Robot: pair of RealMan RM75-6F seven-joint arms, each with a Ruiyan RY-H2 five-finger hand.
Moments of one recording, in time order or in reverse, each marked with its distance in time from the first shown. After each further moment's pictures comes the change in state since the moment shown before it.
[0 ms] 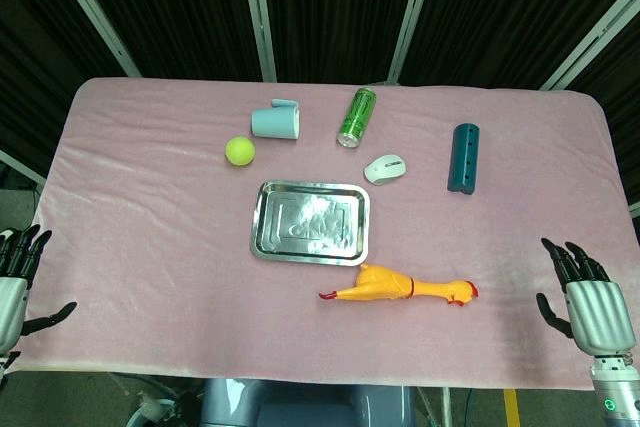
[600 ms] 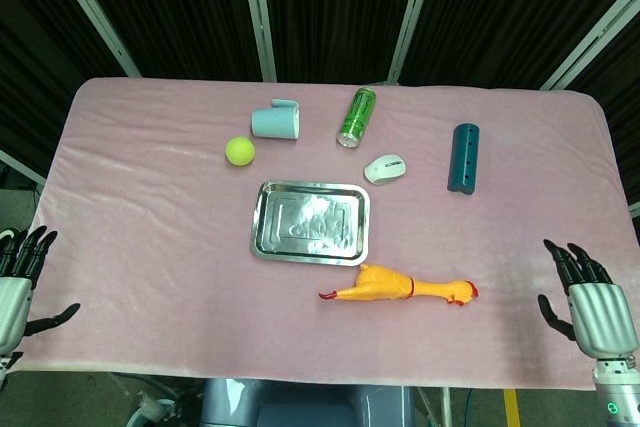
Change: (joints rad) left arm -0.003 0.019 0.004 -0.026 0.014 -0.011 0.000; right arm -0.008 -0.003 -0.004 0.013 -0.020 0.023 0.025
